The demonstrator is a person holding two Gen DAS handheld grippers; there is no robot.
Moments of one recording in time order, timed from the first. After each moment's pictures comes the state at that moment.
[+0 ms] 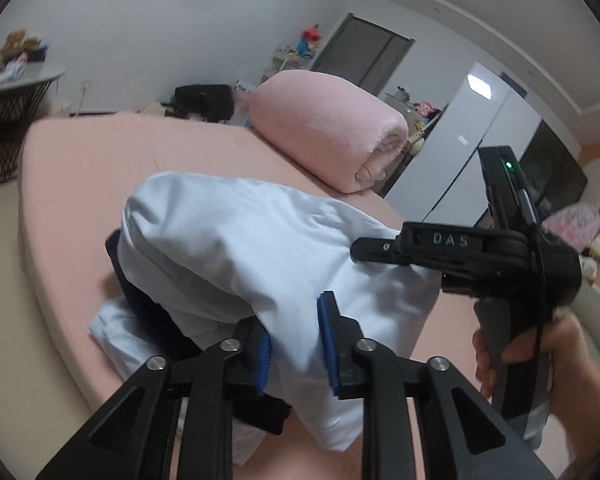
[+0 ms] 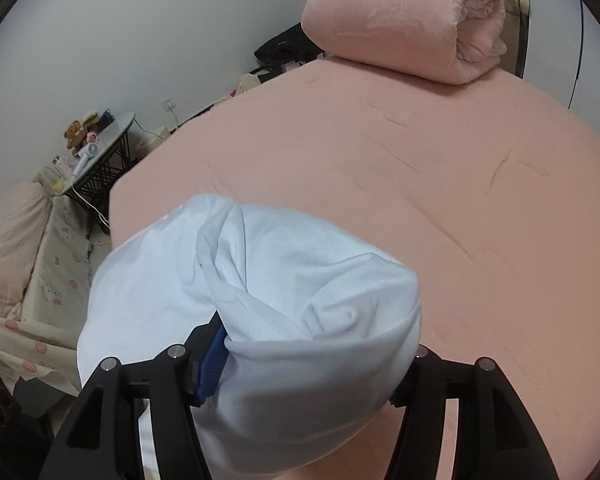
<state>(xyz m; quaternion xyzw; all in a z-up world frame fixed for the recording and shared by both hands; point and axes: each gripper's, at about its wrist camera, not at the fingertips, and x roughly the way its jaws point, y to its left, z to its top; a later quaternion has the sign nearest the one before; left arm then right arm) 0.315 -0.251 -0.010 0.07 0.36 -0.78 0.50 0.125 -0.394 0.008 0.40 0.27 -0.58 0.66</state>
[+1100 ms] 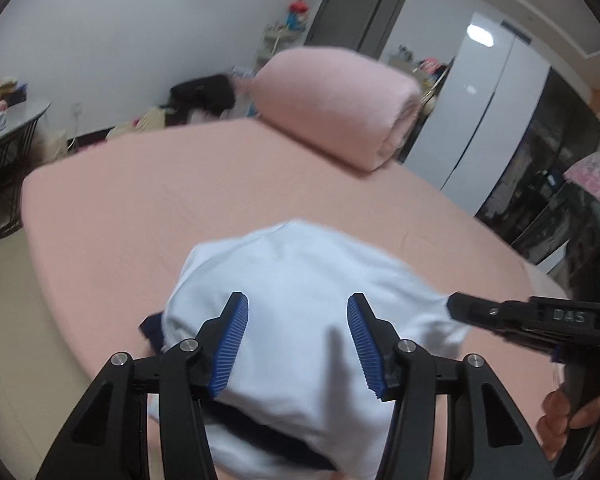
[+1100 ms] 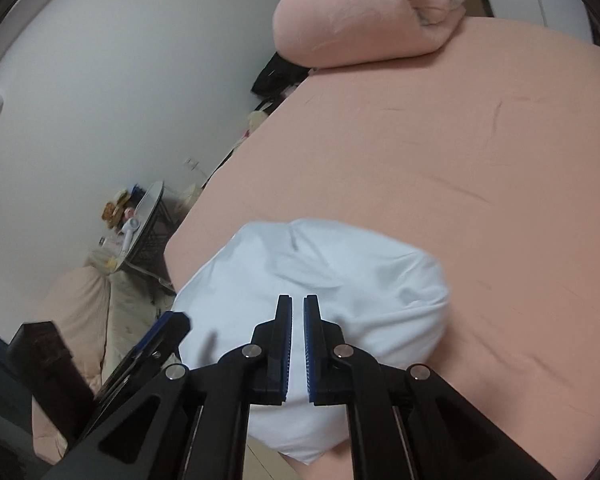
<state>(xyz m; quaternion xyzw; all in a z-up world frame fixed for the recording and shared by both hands) 0.324 -0.339 0.008 0.18 0.34 -0.77 0.51 0.103 -0.357 0.013 0.48 0.13 -0.55 0.67</state>
